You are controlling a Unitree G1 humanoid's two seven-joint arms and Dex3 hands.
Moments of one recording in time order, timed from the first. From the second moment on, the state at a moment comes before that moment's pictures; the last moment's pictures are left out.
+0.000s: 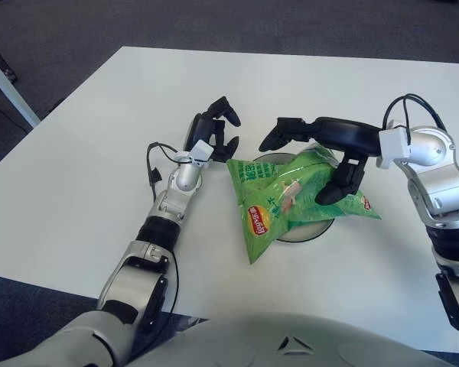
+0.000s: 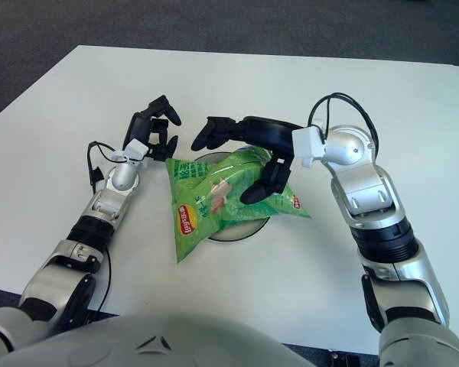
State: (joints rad) left arm -0.45 0.08 -0.15 0.50 0.30 -0.55 0.20; right arm -0.46 -0.65 0.11 -0.34 0.13 0.12 0.95
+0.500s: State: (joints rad) left arm -0.46 0.09 -0.15 0.52 0.27 -0.54 0.14; right arm -0.45 -0.79 -0.09 -0.28 0.24 0.09 1.01
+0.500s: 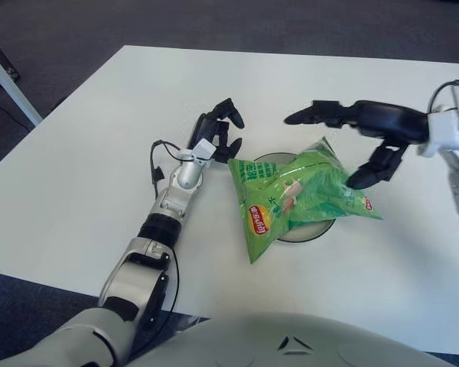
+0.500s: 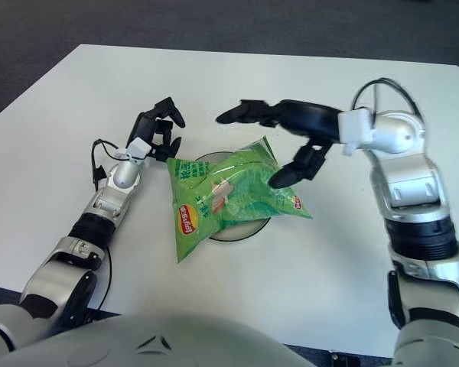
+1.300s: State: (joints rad) left arm -0.48 0.09 -0.14 0.55 0.27 -0.54 0.13; right arm -0.44 -0.88 -0.18 -0.12 0.18 0.04 0.92
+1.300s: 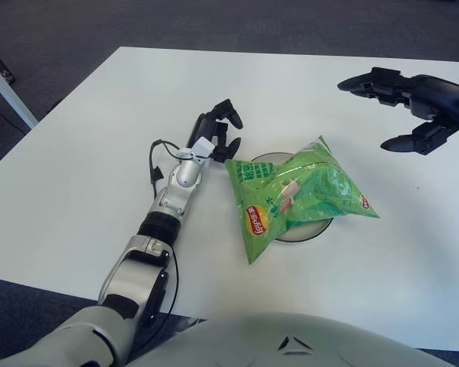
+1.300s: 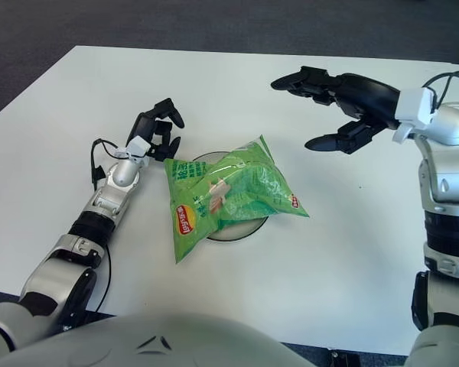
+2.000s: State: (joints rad) left arm -0.49 0.09 -0.15 0.58 0.29 -0.58 0.20; right arm -0.21 -0.82 -0.37 -0.14 0.19 0.06 0.71
